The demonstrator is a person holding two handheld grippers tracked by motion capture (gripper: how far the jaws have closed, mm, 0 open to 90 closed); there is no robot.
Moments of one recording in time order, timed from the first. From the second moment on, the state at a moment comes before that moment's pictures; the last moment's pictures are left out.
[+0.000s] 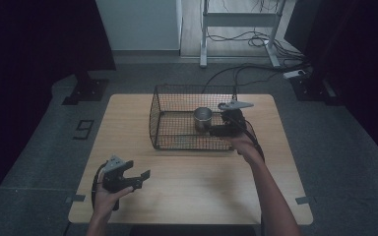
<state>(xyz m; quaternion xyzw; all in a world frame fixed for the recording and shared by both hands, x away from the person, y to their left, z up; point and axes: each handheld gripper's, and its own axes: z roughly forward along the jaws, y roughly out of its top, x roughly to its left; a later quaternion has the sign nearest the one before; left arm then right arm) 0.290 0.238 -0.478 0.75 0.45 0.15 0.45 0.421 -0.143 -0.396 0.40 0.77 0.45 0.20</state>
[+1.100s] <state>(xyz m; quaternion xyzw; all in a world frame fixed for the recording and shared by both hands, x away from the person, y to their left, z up) 0.294 0.231 -0.485 0.76 0.46 0.15 0.43 0.323 -0.217 -0.485 0.43 0.74 0.48 0.20</state>
